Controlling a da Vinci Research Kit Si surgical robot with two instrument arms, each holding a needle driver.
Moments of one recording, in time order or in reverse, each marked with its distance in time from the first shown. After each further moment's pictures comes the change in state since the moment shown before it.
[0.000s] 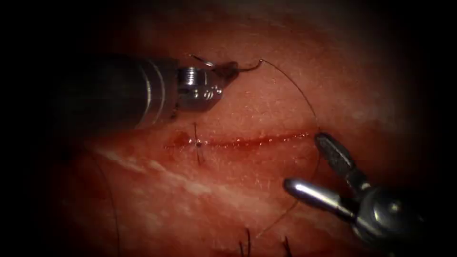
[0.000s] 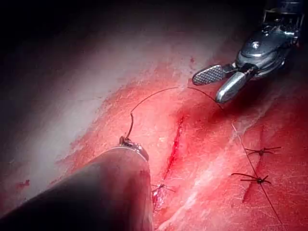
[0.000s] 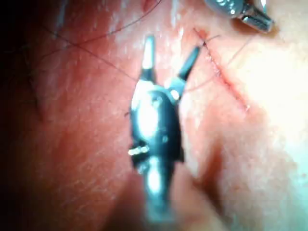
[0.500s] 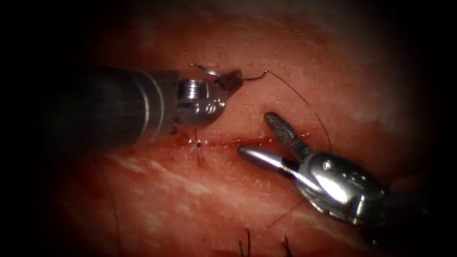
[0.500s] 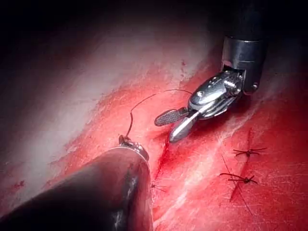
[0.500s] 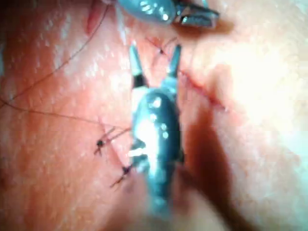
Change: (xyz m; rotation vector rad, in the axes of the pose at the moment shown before) right arm -0.008 0.004 0.005 -0.006 -0.075 0.098; left arm 0.002 0.001 -0.002 -0.005 0.042 -0.017
